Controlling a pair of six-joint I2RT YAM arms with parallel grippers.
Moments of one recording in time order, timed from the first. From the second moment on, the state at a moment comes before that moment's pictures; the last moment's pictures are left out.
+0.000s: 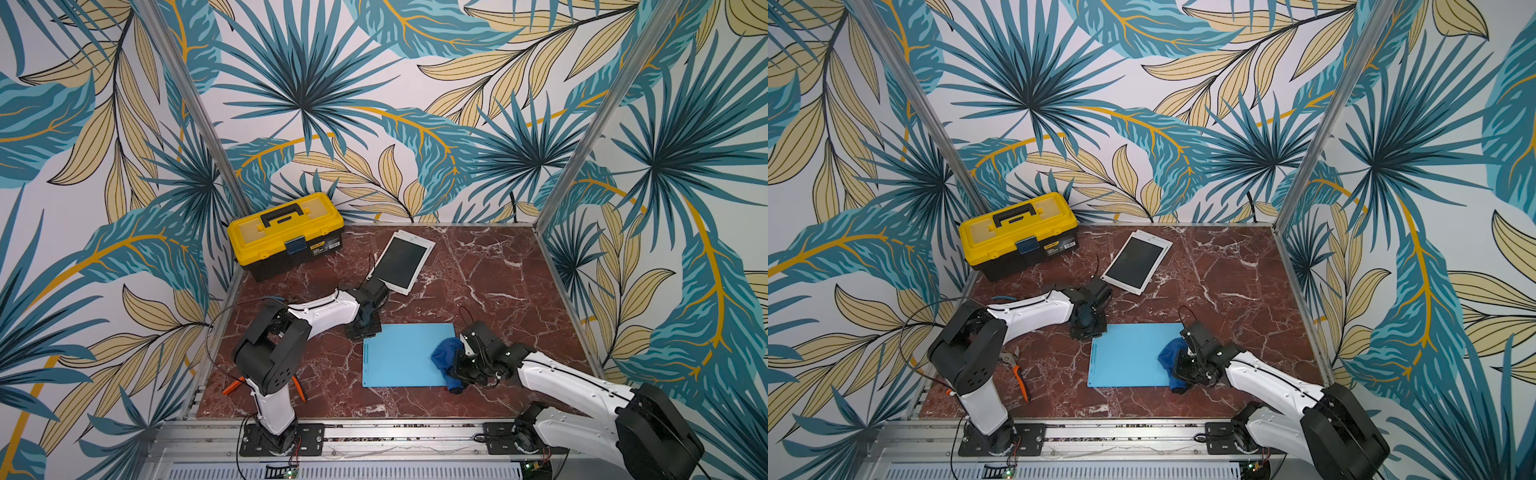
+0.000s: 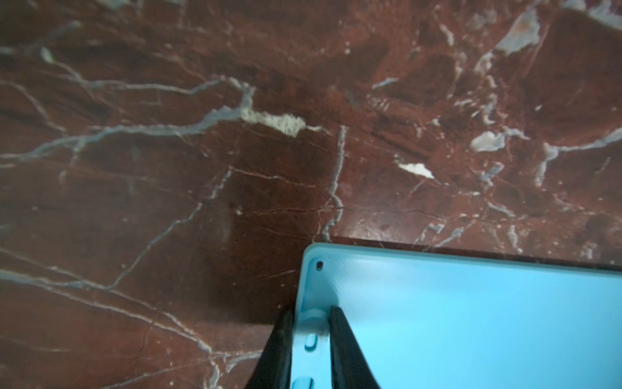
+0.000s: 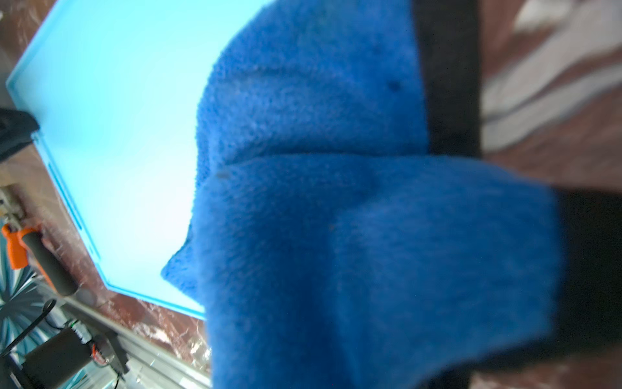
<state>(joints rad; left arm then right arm) -0.62 1.79 1.10 -0.72 -0.02 -0.84 0.56 1.16 0.47 -0.48 -0.21 0.87</state>
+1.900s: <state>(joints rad) -0.62 1.80 1.11 -0.73 -0.02 -0.84 0.60 1.38 0.51 -0.21 -0.47 0.86</state>
